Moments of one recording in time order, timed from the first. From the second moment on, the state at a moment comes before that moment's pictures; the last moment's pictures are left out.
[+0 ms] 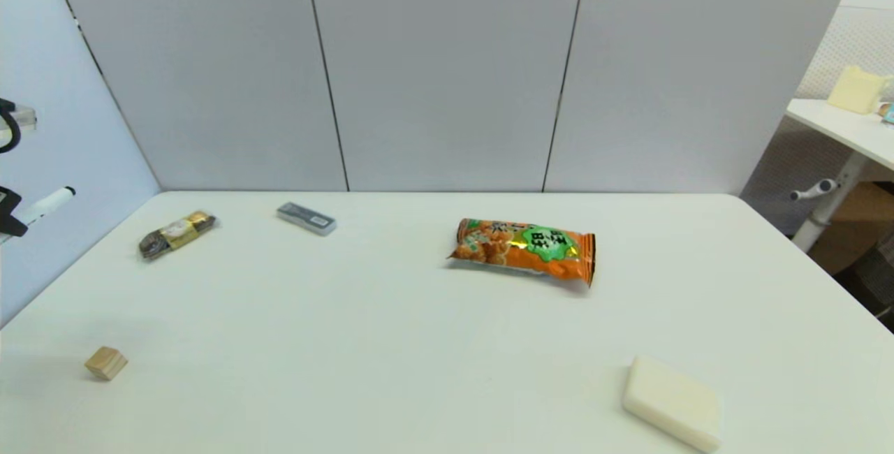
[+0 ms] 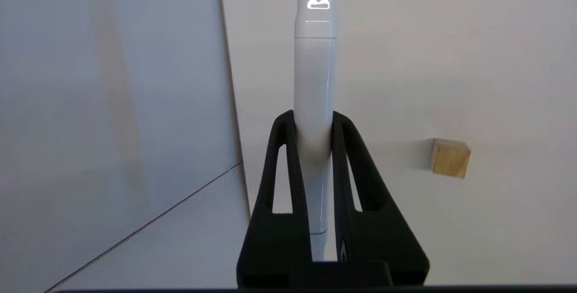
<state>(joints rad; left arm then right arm) 0.47 1.72 -1.69 0.90 -0.04 0.68 -0.01 0.00 0.00 -0.01 0.00 0.01</state>
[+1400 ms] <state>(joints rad) 0.52 1.55 -0.89 0.41 -0.08 0.60 -0.01 0.00 0.00 -0.01 0.00 0.01</state>
